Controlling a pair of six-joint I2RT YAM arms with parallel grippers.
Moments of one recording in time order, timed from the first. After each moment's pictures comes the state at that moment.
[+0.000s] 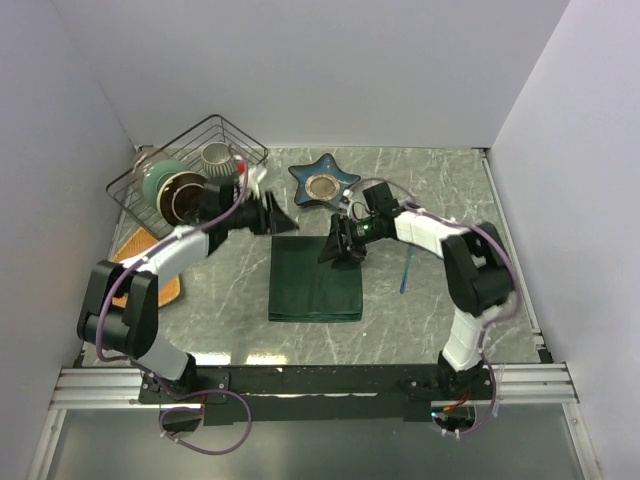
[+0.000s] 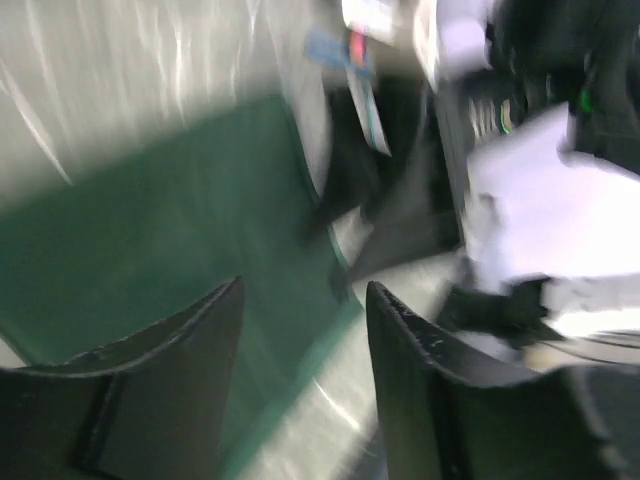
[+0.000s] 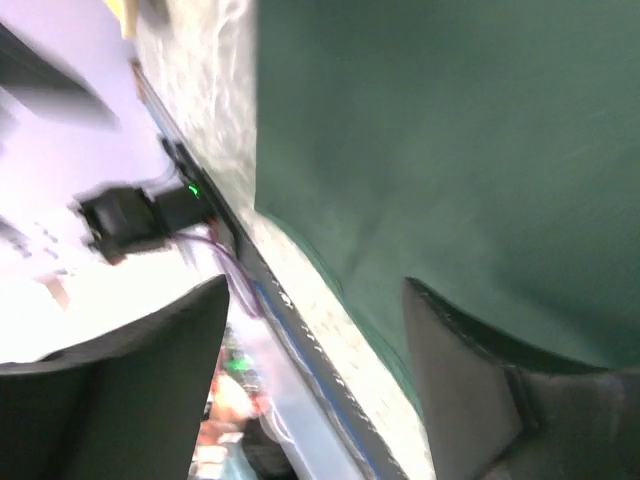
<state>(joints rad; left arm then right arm) -0.30 1.53 0.86 0.15 0.75 -0.59 0.40 1.89 1.16 -0.32 -0.88 0.48</state>
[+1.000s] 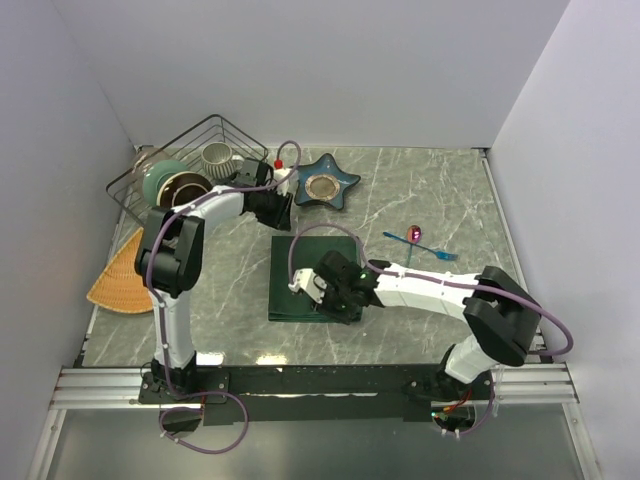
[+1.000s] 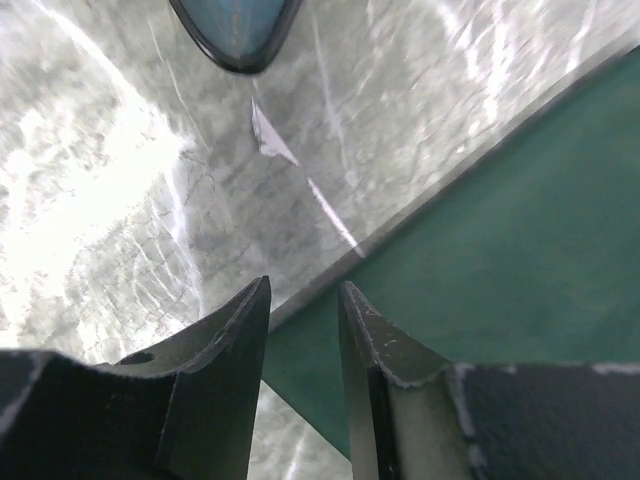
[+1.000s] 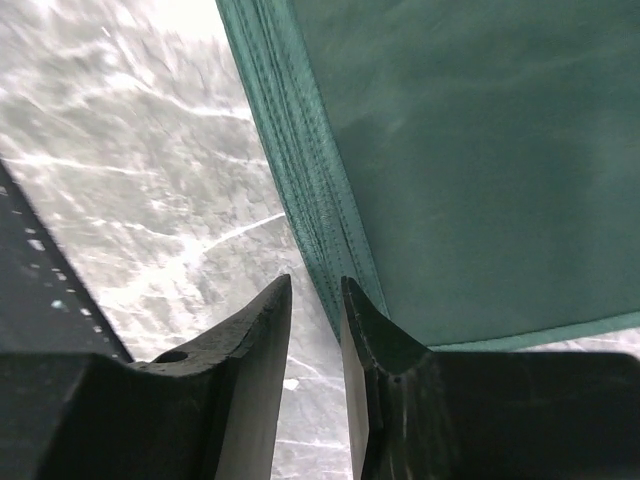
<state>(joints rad) -0.34 2.02 1.47 -0.40 0.41 0.07 0.97 1.53 0.90 -0.52 -0.15 -0.28</state>
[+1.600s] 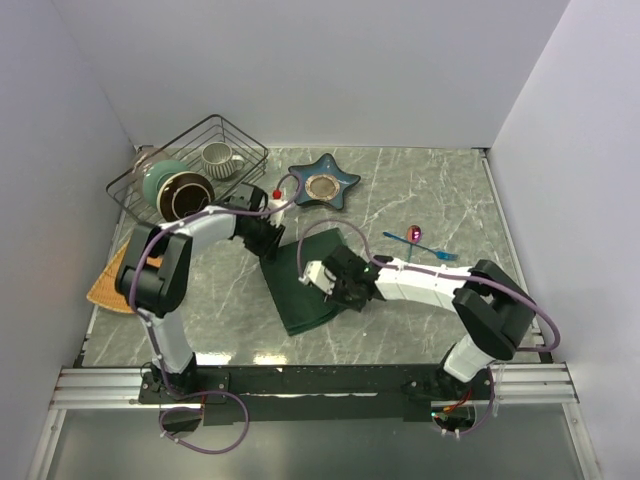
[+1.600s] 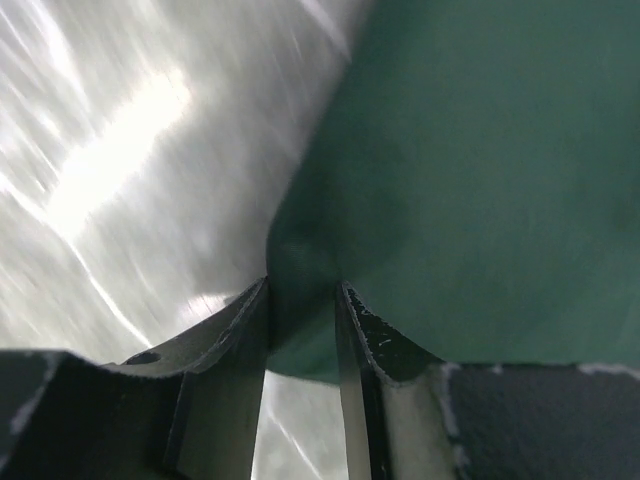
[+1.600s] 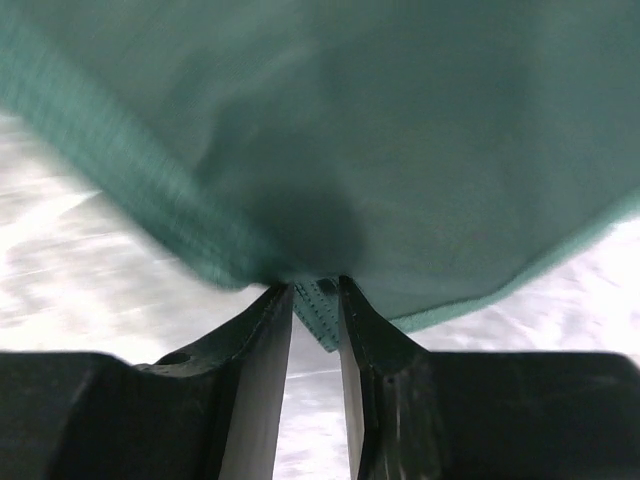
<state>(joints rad) -0.36 1.86 1.20 -0.46 0.34 0.23 0.89 1.58 0.86 -0.47 0.02 -0.40</state>
